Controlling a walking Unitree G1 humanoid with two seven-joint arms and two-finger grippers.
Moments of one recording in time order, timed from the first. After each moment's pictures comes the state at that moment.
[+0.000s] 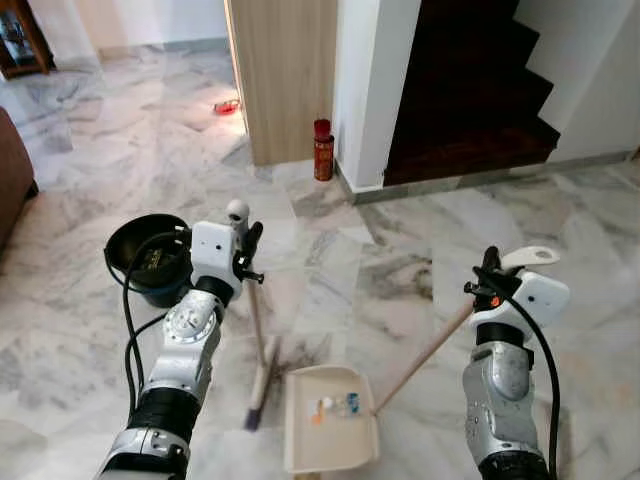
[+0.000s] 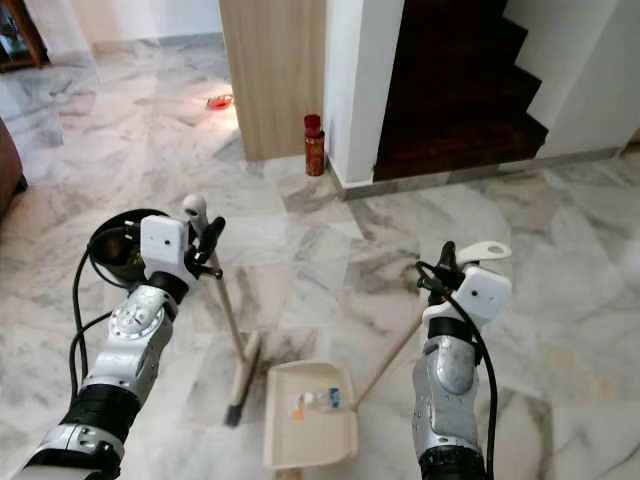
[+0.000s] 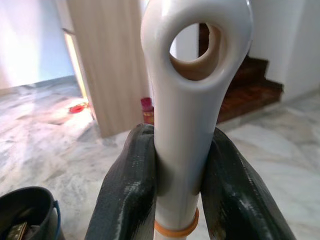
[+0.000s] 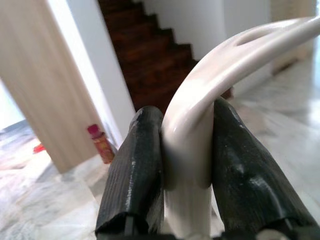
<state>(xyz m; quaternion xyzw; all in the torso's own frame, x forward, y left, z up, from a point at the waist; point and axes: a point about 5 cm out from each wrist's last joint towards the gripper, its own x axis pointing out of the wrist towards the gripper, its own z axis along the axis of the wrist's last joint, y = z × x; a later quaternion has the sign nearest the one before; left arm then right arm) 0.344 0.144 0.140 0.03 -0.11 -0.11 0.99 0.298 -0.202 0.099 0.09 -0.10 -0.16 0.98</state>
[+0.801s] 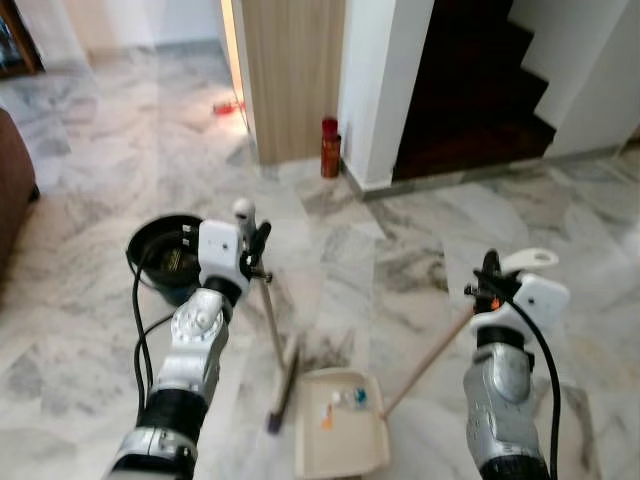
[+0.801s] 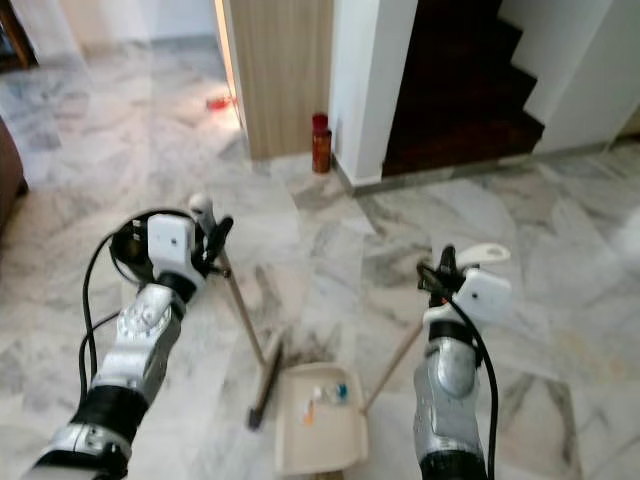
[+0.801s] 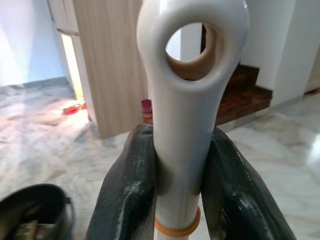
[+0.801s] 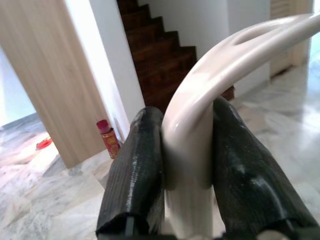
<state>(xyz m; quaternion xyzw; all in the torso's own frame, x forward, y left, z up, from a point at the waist) 0.344 0.143 0.141 0.03 -0.11 -0.12 0.99 0.299 -0.200 0.099 0.09 -0.10 -0.15 0.98</state>
